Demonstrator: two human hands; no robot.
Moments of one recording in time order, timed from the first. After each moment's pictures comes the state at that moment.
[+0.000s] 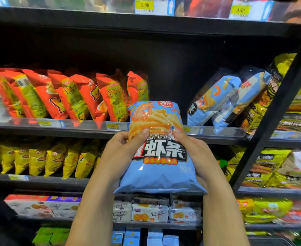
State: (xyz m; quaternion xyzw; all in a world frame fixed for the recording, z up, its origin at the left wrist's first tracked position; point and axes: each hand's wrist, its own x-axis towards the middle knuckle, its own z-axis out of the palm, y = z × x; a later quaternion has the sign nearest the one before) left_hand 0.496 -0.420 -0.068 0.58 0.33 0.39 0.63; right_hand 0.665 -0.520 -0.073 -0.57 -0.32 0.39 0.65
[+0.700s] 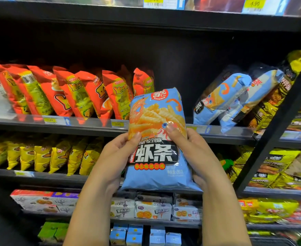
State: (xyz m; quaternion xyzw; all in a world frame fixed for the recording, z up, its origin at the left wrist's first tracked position) left_hand 0.481 -0.400 -0.092 0.53 0.29 0.37 0.70; right_hand 0.645 -0.503 -0.070 -0.58 -0.33 0.38 0.64
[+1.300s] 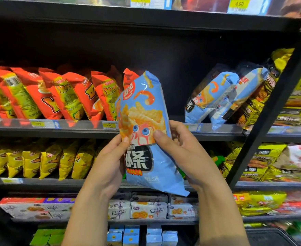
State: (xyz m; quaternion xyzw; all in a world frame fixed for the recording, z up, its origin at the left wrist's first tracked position) left_hand 0.490 -0.405 -0.098 0.48 0.25 0.39 0.74; right_hand 0.635 -0.516 -0.062 -0.58 -0.42 0.33 0.62
